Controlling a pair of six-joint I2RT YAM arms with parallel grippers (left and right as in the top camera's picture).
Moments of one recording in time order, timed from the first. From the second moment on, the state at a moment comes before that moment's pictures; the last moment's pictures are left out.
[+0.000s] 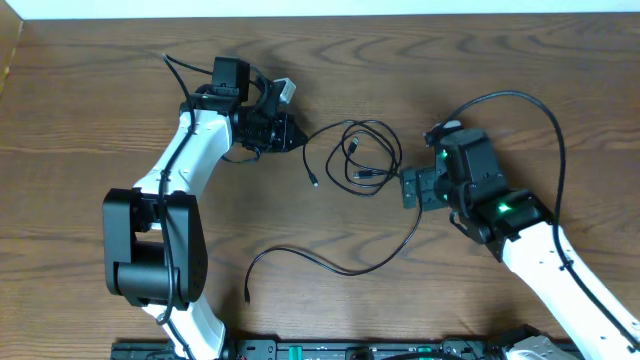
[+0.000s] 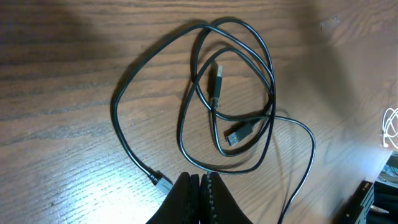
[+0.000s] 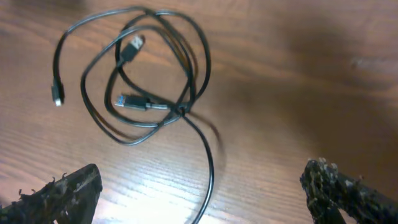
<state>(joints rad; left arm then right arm) -0.11 1.89 1.35 -0.69 0.68 -0.04 0.41 1.26 0.86 -0.50 0.03 0.22</state>
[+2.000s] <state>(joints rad) -0.28 1.89 1.35 -0.73 0.28 -0.20 0.41 1.88 1.11 -0.27 -0.07 0.30</state>
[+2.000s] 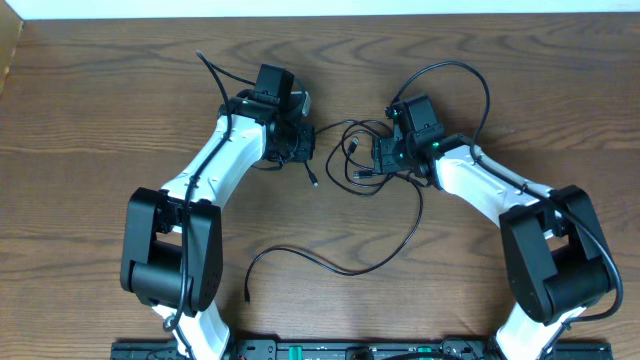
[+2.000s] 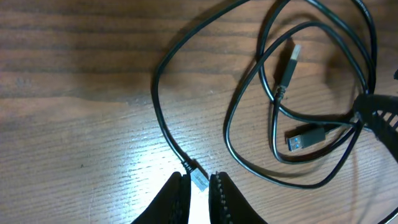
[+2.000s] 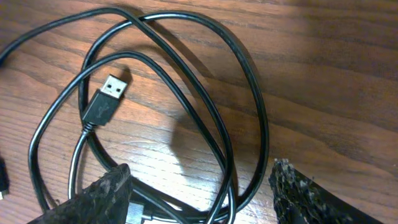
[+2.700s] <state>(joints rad) -0.28 1.89 1.35 -0.77 0.28 -0.20 0.41 1.93 1.12 -0.30 -0.02 0.32</state>
